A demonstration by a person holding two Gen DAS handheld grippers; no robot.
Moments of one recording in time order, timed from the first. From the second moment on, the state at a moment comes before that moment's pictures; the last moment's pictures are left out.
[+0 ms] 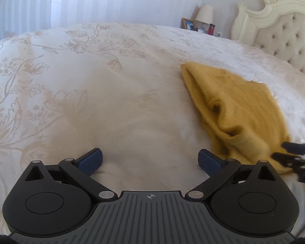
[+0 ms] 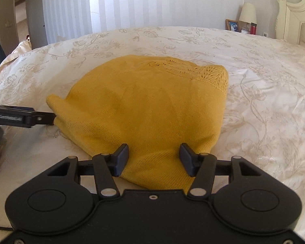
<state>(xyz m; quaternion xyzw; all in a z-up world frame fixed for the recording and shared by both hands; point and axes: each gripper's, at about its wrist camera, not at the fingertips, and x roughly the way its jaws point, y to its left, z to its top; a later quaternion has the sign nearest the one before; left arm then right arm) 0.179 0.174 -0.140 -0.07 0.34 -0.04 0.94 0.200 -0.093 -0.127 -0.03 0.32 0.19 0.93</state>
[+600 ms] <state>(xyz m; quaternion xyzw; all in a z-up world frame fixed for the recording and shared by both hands) 0.198 0.122 -0.157 -0.08 0.35 -0.06 0.93 0.199 -0.113 -0.104 -0.02 0.30 0.23 0.92</state>
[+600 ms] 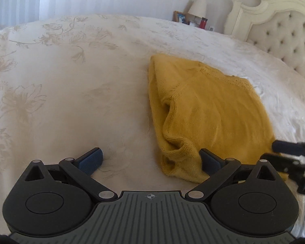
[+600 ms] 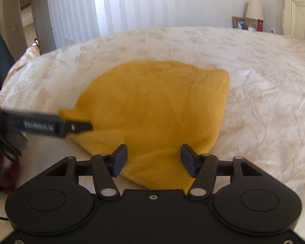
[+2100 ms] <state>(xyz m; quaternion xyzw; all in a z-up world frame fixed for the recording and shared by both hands) 0.265 0.100 -0.159 -0.23 0.40 -0.19 0.87 0.361 -0.187 -0.149 0.32 0.39 0.27 0.82</state>
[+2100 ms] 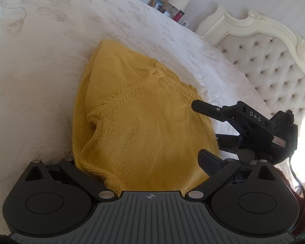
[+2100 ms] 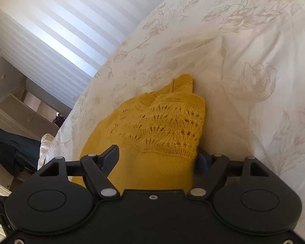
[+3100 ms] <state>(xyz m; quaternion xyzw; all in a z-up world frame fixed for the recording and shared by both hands) 0.170 0.106 -0.172 -0.40 0.48 -0.21 0.75 0.217 -0.247 -0.114 0.35 0.42 0.24 0.80</state>
